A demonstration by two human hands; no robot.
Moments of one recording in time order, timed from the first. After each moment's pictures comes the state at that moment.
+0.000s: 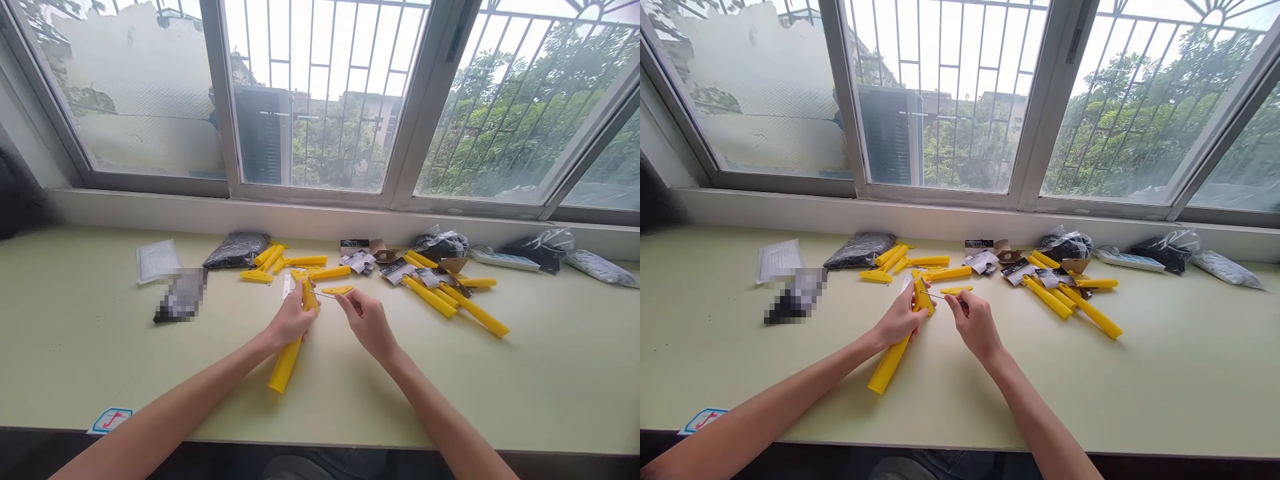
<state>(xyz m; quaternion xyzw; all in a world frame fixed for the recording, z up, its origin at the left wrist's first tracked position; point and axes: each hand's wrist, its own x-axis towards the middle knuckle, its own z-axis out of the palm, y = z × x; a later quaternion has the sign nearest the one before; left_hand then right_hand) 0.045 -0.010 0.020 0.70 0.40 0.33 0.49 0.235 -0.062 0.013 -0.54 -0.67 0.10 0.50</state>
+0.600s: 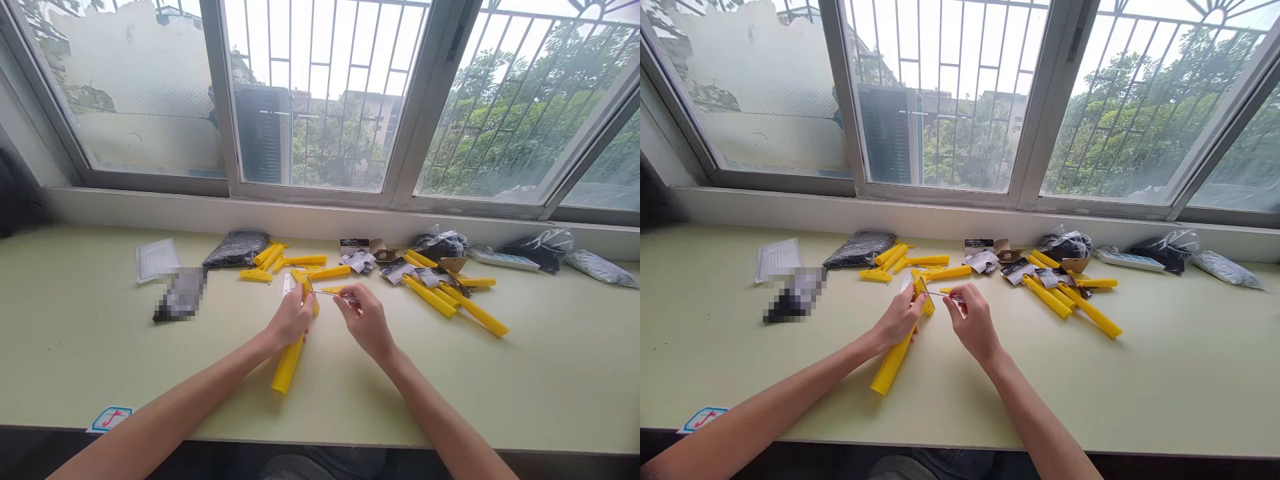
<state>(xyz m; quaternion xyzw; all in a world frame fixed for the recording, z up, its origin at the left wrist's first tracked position) 0.051 -0.015 0.023 0.69 0.46 0.33 0.45 0.231 -0.061 0.012 -0.49 -0.68 0.06 0.54</state>
